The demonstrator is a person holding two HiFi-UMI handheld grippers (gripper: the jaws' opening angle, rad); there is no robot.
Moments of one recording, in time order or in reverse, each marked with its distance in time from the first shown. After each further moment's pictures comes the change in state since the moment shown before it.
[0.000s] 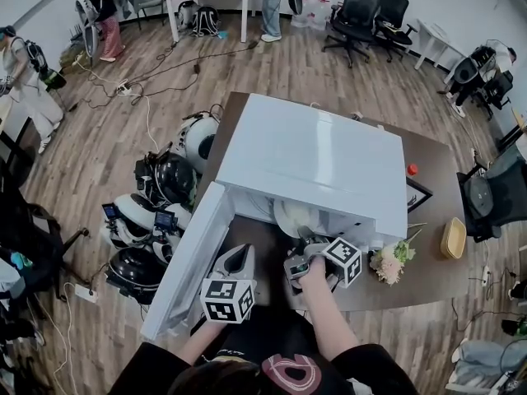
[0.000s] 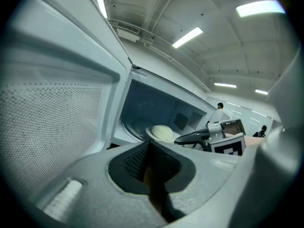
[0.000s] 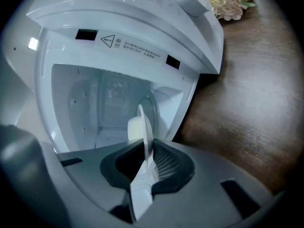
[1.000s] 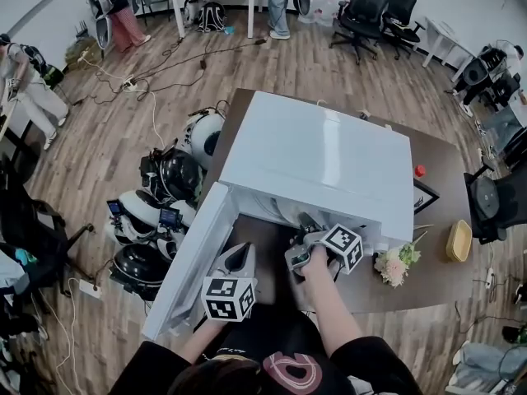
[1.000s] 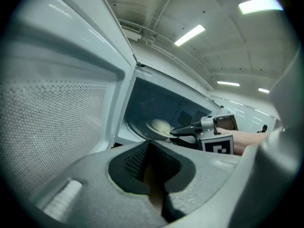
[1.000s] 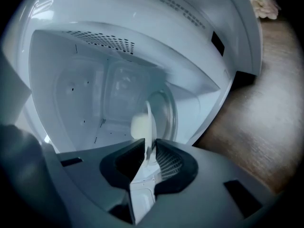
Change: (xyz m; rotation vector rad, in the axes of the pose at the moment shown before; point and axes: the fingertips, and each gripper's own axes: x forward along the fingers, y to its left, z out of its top) left arm 0.005 0.011 0.000 -0.005 0.019 0.031; right arm 0.037 0.026 0.003 -0.136 0.061 0.059
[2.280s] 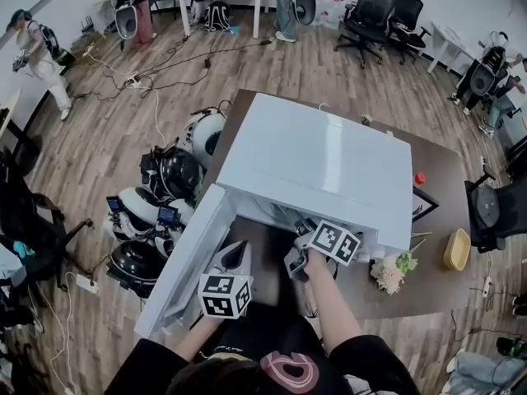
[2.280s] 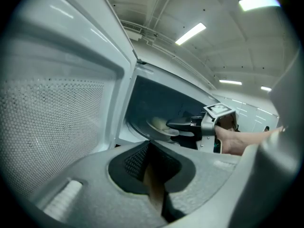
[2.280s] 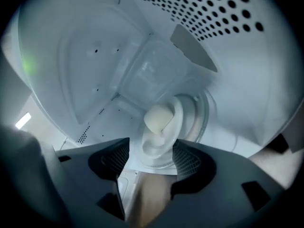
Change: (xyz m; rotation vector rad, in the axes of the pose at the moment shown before) left arm 0.011 0.003 0.002 0.005 0.003 0.029; right arm 0.021 0.025 -0.002 -0.502 0.140 0.052
